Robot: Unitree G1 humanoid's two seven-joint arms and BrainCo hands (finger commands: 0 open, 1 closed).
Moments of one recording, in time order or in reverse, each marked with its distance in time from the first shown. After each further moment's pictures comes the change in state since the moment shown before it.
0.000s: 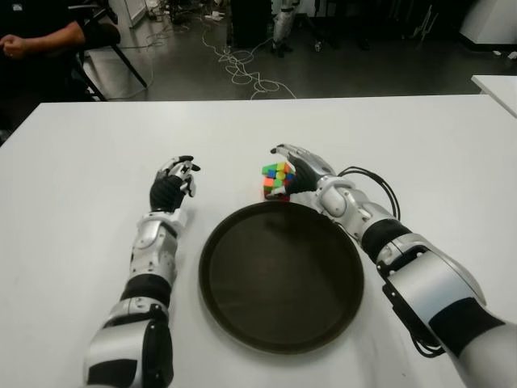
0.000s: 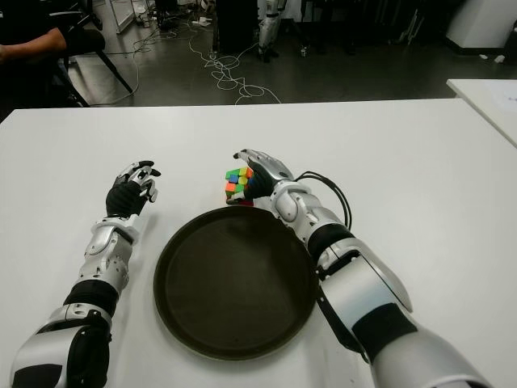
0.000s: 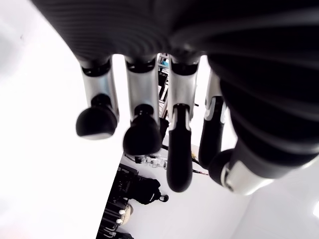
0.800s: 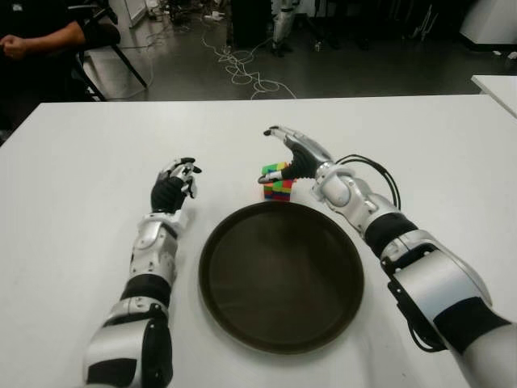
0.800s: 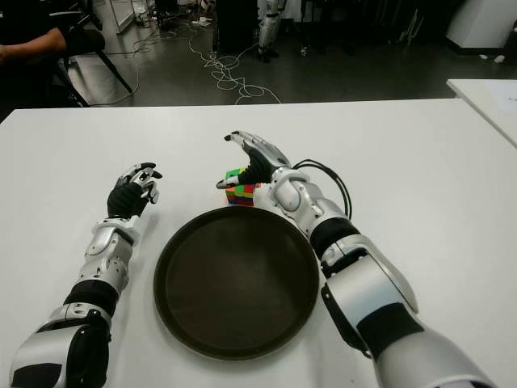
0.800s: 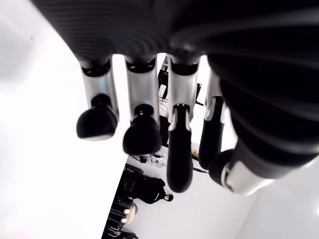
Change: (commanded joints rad) left arm -0.015 0.010 0.001 0.049 0.013 -0.041 -0.011; right arm -0.001 -0.015 -0.042 -0.086 0.049 -0.081 0.024
